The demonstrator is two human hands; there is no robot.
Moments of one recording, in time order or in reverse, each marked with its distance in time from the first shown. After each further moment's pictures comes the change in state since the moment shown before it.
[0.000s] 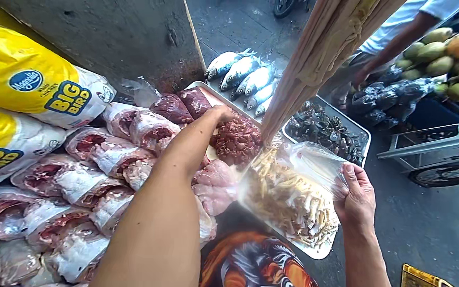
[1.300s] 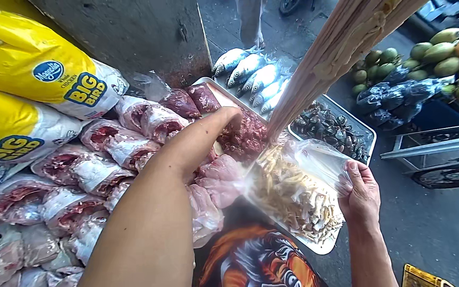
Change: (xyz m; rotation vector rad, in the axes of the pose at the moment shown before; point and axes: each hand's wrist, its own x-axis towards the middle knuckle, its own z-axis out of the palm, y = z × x) left_hand -0.017 0.023 0.003 0.522 -0.264 0.092; right_hand -0.030 -0.060 0.072 -0.107 0.143 0.225
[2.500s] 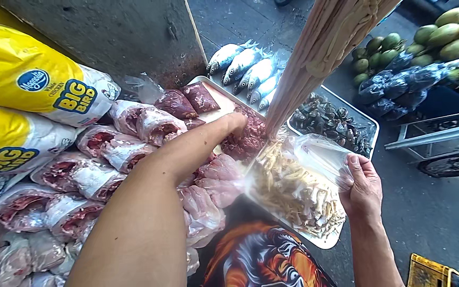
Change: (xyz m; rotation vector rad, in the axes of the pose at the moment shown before) left_hand -0.007 0.018 0.022 0.086 0.137 0.251; right_hand 0.021 0.022 -0.021 0.064 -0.047 -0.072
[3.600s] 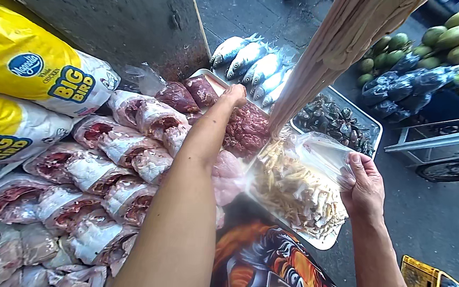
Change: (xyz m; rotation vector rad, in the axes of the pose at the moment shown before) left_hand 0.033 -0.048 -0.030 -0.488 0.393 -0.212; right_hand 0.032 0.036 -0.031 0.021 -0.181 -0.135
